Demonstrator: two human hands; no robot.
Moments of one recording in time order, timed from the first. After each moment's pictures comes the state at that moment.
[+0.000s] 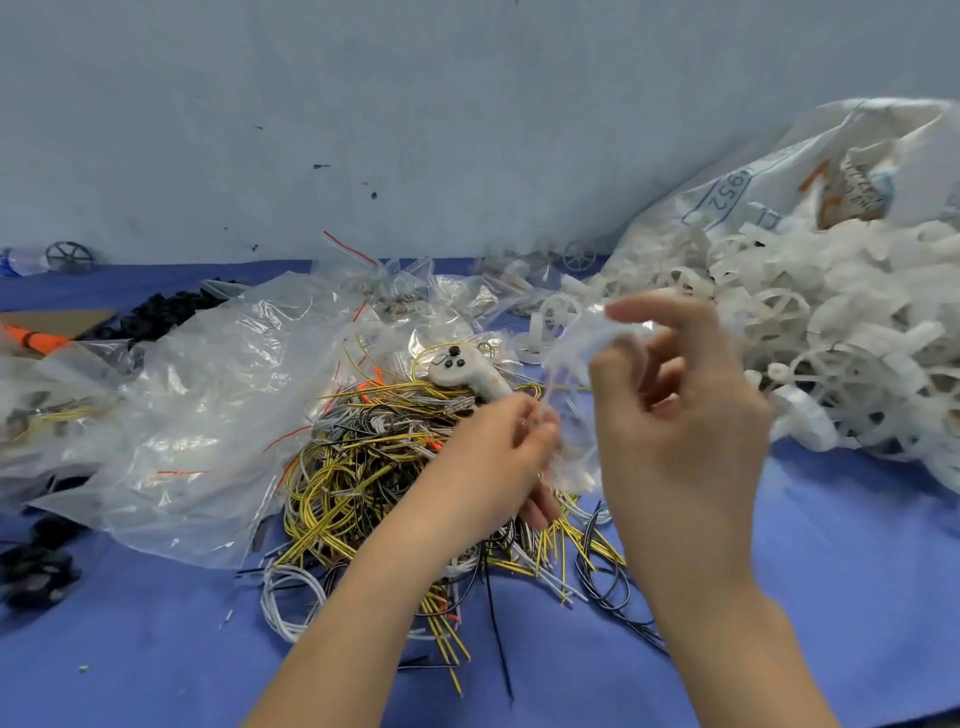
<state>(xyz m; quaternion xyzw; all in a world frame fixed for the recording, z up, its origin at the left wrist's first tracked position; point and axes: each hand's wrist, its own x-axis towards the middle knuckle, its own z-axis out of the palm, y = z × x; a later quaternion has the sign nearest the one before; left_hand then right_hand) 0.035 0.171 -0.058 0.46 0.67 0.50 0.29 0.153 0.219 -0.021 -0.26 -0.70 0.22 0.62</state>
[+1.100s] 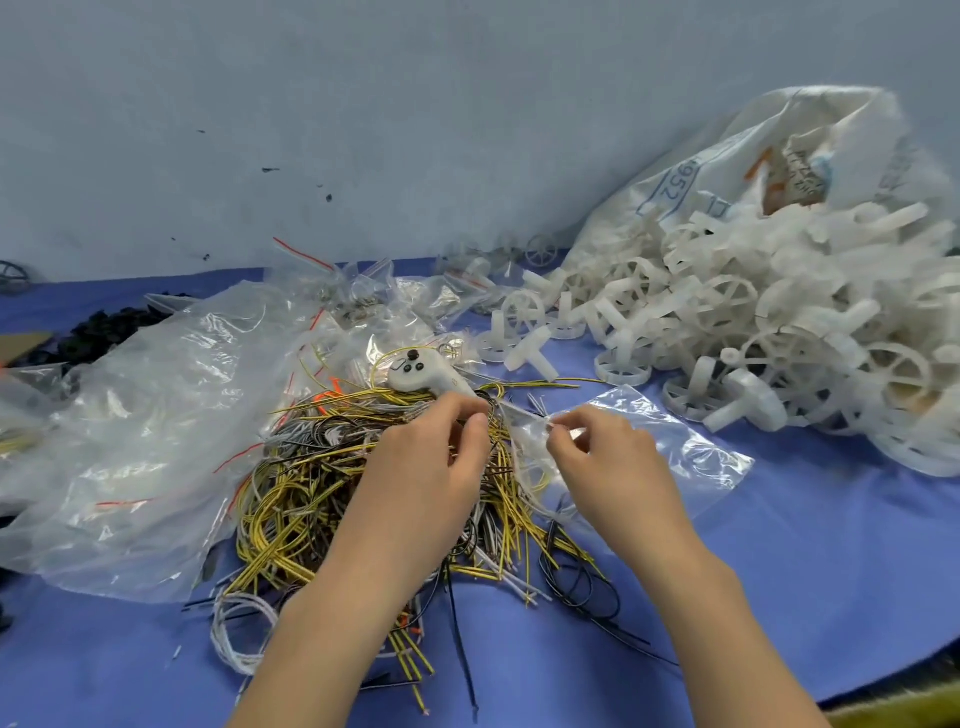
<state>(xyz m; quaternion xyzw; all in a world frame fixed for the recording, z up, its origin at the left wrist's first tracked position) 0.041 0.154 -0.056 0.49 0.76 0.43 0.02 0.161 0.278 -0.081 -0.46 -0.80 0.29 0.26</state>
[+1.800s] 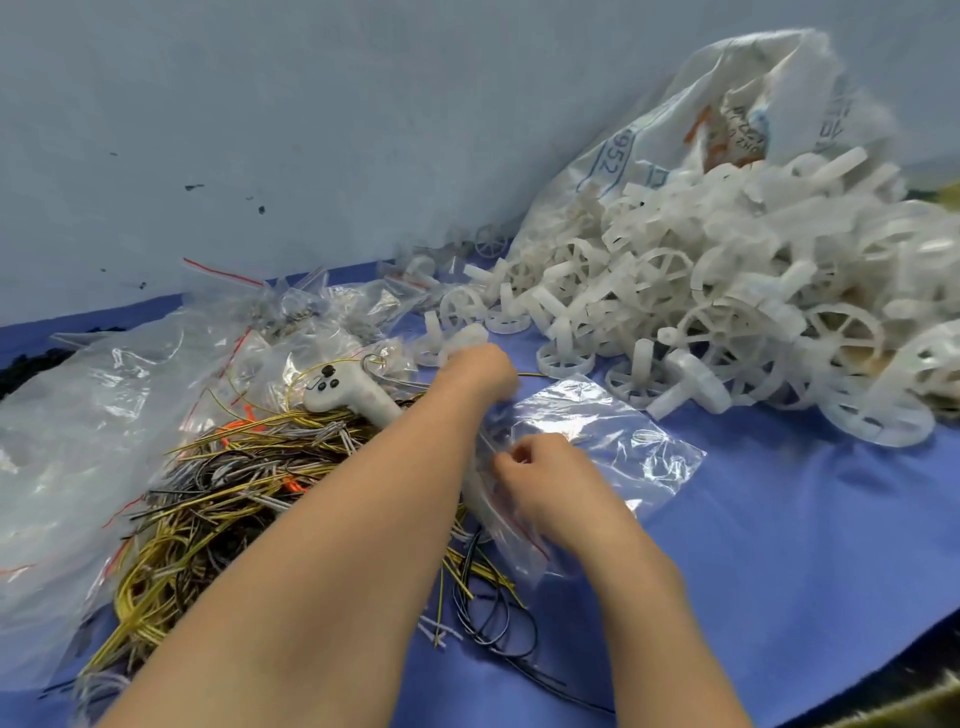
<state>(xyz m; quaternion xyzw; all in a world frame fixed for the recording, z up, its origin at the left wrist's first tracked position) 0.026 0.393 -0.072 0.49 0.87 0.00 0.10 0.173 0.322 -0.101 -0.44 -0.78 0.42 0.16</state>
